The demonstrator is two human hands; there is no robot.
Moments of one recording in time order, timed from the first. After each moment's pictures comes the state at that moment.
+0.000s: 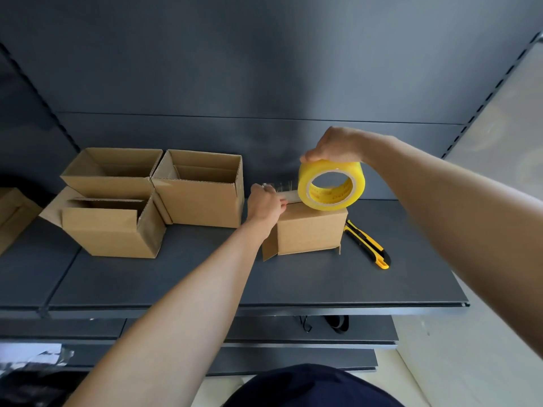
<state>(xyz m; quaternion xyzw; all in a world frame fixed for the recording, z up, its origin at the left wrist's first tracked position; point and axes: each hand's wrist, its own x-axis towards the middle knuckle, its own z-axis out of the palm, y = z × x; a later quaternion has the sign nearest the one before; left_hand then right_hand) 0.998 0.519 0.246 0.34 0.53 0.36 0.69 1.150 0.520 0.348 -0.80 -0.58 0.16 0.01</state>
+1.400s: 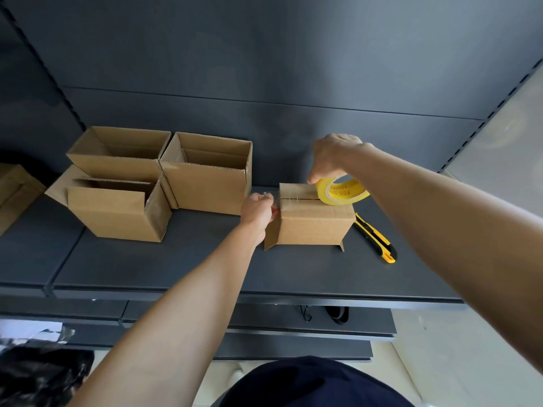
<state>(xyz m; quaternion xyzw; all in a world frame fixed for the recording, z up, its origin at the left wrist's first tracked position) 0.966 0.534 0.183 0.38 0.56 0.34 0.66 1.100 0.519 0.327 -0.77 -0.62 0.05 -0.18</state>
